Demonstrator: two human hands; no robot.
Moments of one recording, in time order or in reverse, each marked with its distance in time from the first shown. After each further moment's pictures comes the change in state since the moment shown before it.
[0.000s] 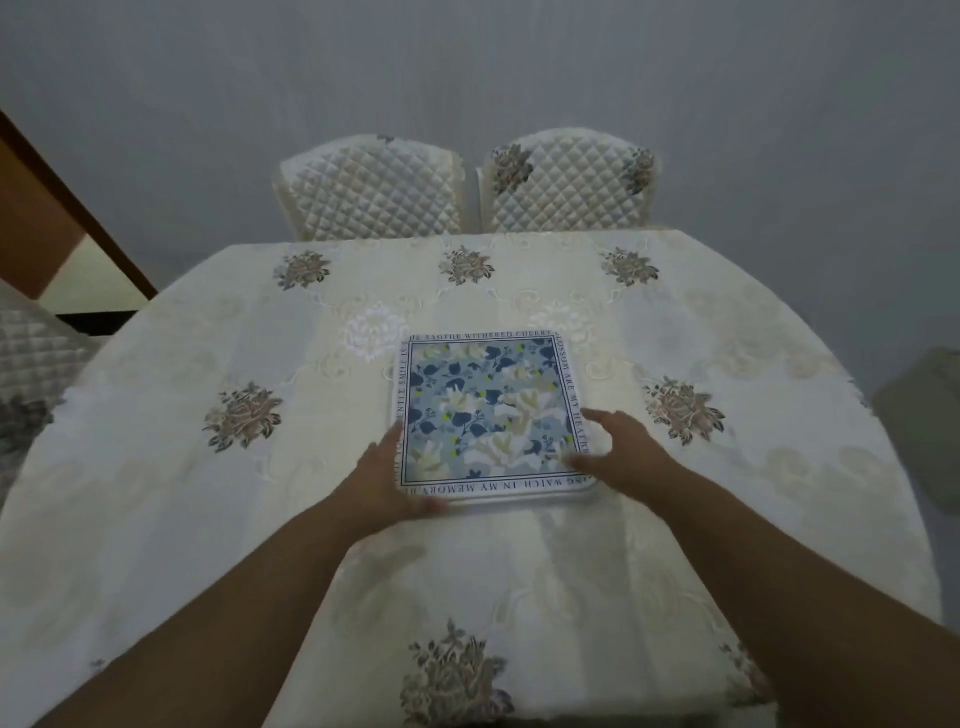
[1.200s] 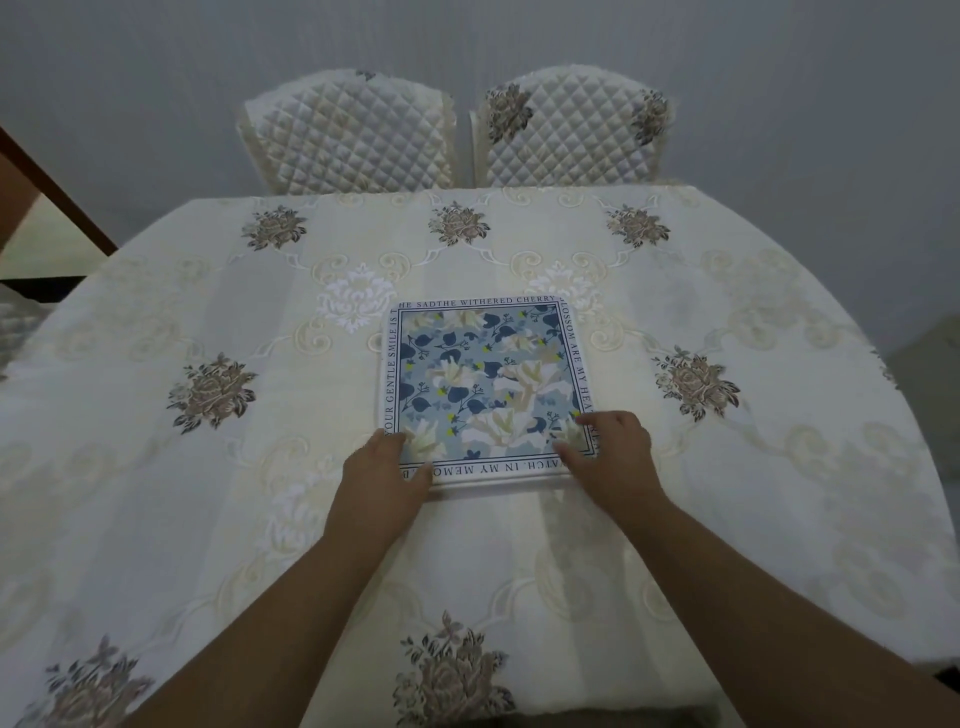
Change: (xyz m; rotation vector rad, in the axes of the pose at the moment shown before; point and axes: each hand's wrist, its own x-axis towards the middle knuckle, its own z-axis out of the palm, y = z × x) left_hand 0.009 -0.011 0.048 0.168 0.300 0.004; right_hand 0.014 0.021 0.067 -0.055 0.377 -0.030
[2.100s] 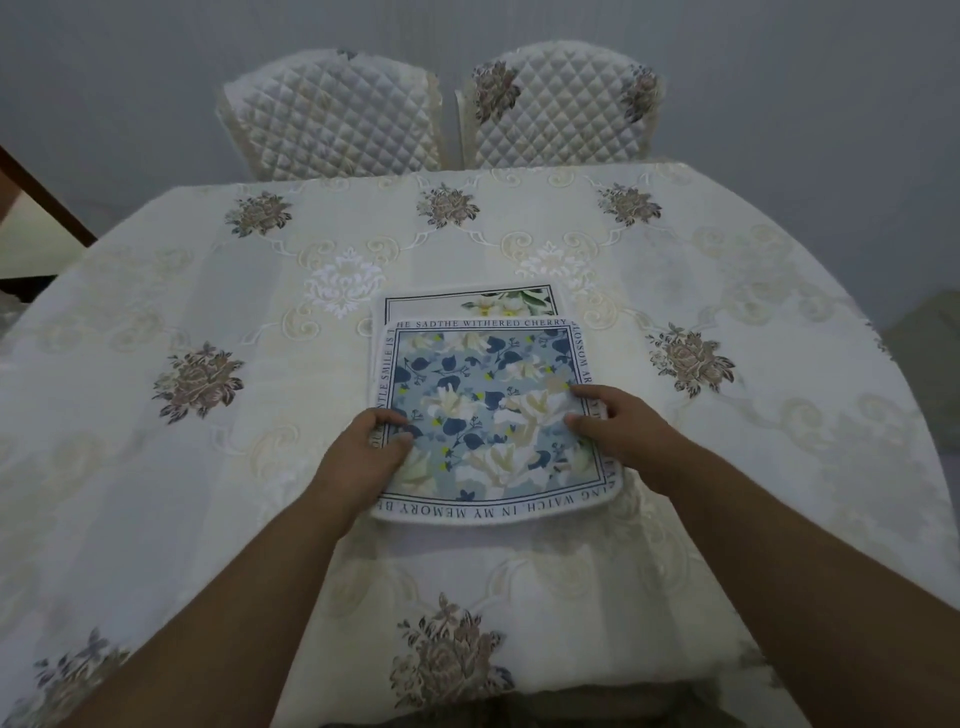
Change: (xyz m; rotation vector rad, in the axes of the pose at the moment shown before) left_hand 0.002 0.007 -0.023 -0.505 -0.135 -0.130; right_hand 0.013 0.003 -0.038 0.491 -0.399 0.236
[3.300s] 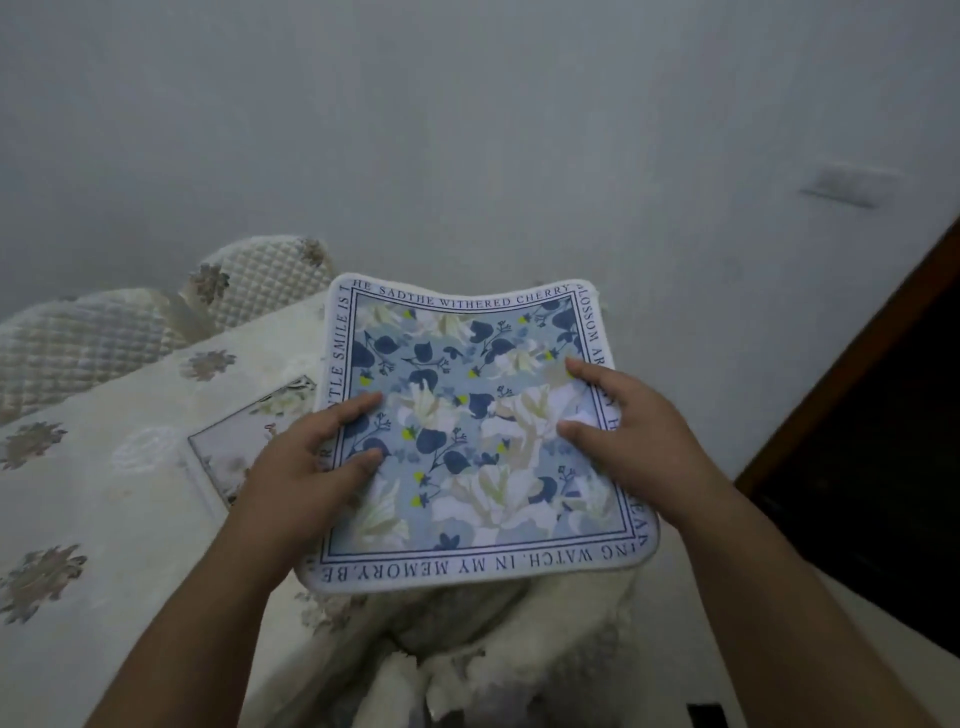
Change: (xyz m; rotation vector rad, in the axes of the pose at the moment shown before) left_hand -0.364 0.165 -0.039 0.072 -0.478 0.766; right_hand -0.556 -0.011 -0.055 0.006 0.823 -0.206
